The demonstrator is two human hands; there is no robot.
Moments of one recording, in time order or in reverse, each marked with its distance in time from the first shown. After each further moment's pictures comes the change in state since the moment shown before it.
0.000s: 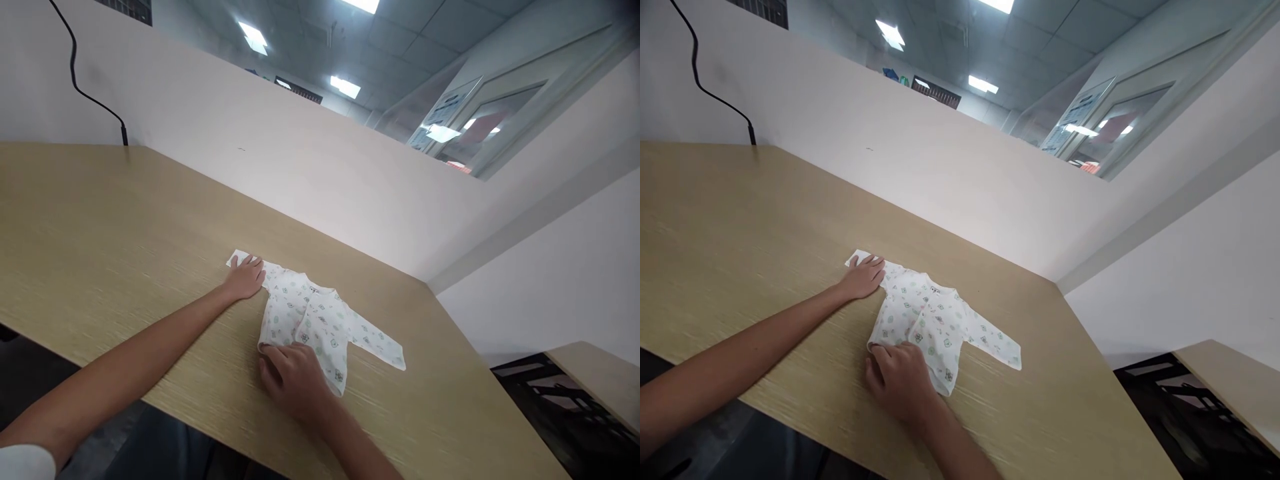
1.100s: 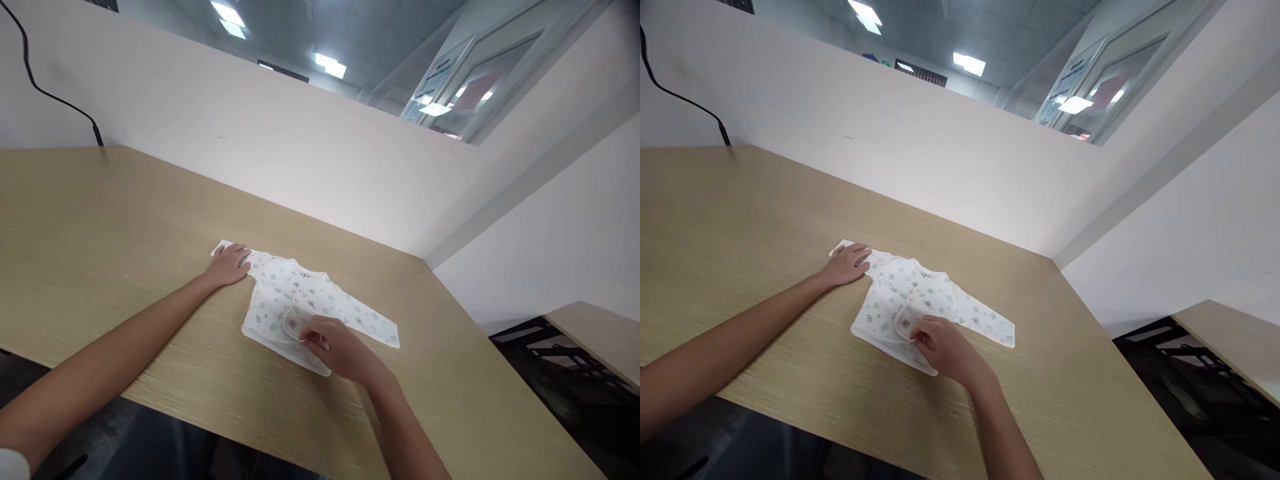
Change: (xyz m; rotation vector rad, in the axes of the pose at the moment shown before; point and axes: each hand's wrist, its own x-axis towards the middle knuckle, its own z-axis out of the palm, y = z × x) left_hand 0.010 -0.021 0.003 -0.005 -0.046 -0.056; right_hand -0.035 0.073 -0.068 0.348 -0.126 0.176
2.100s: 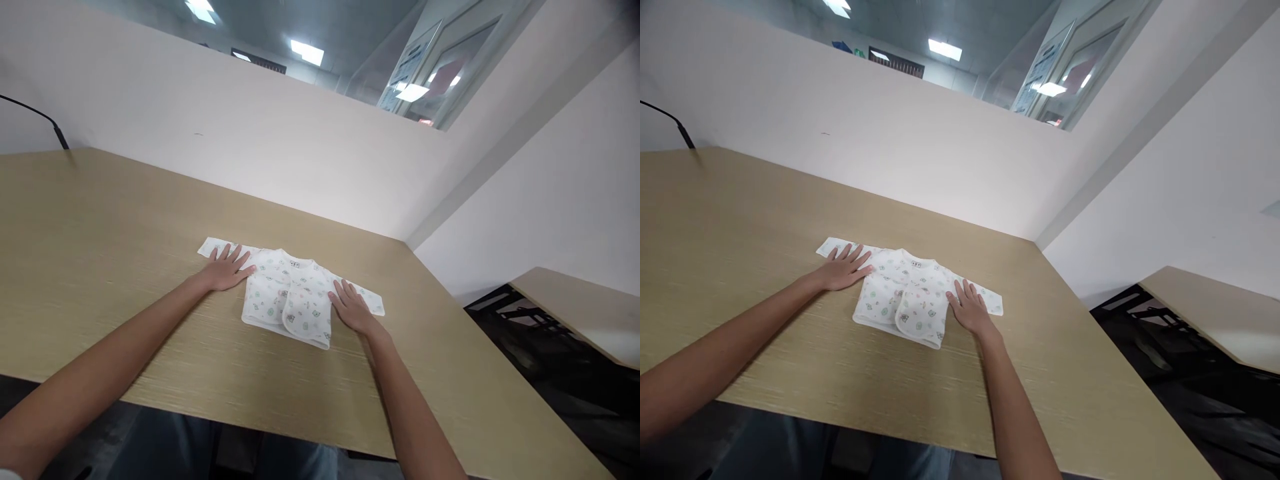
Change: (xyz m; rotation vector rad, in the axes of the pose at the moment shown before) left_hand -0.006 0.016 -0.005 0.031 -0.330 0.080; right_hand -0.005 0.128 0.000 -0.285 0.093 0.724
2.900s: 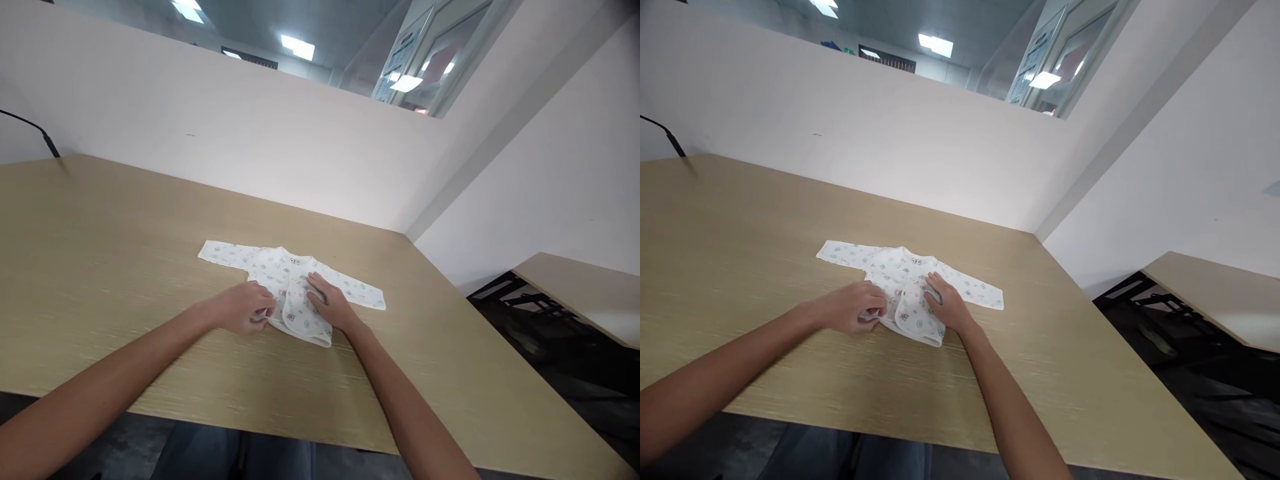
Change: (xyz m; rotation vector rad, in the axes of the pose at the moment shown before) left_hand -0.062 0.079 -0.018 -0.097 0.042 0.825; right_hand 0.001 -0.040 0.015 0.369 0.293 -0.582
